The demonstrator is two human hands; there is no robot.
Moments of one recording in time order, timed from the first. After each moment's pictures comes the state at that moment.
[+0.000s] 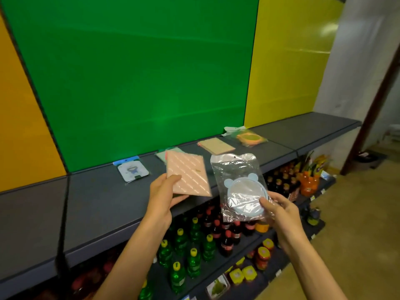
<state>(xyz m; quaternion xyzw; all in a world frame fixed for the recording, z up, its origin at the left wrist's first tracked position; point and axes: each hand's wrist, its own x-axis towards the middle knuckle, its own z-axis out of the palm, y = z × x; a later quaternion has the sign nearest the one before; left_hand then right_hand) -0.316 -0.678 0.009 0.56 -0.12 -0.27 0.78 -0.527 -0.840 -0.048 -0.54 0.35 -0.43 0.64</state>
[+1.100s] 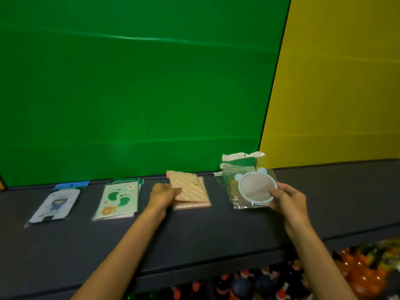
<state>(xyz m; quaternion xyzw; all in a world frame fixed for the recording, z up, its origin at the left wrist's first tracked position) -0.200 -1.024 -0.018 0.75 0.01 -0.14 0.64 -0.390 -1.276 0.000 -0.59 0.29 -0.36 0.66</state>
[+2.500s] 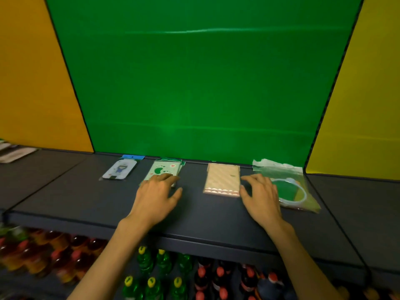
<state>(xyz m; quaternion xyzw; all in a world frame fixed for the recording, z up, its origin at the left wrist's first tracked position) -0.306 -0.921 0.007 0.97 -0.16 0.17 0.11 -0.320 -1.206 -0.029 -0.95 0.03 -0.26 0.19</state>
